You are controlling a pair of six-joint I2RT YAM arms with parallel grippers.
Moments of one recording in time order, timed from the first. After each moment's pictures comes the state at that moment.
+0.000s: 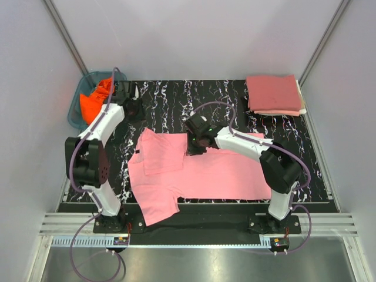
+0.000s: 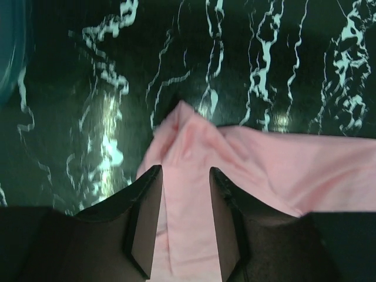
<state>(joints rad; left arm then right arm) -0.14 1.69 1.40 -0.67 -0.03 -0.32 0.84 1.86 1.37 -0.52 0.01 0.75</state>
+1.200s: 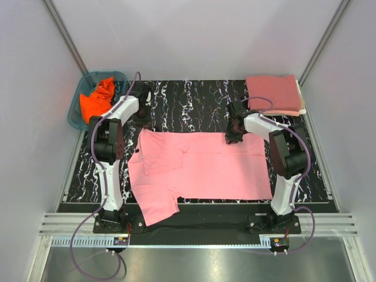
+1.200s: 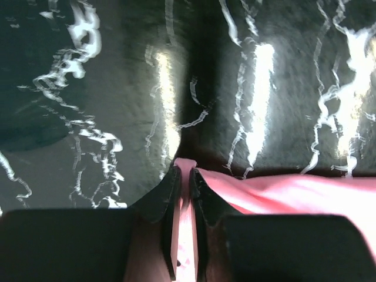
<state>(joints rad) -0.17 2.14 1.71 -0.80 -0.11 -0.10 0.35 1.92 1.30 -0.54 0.05 0.61</state>
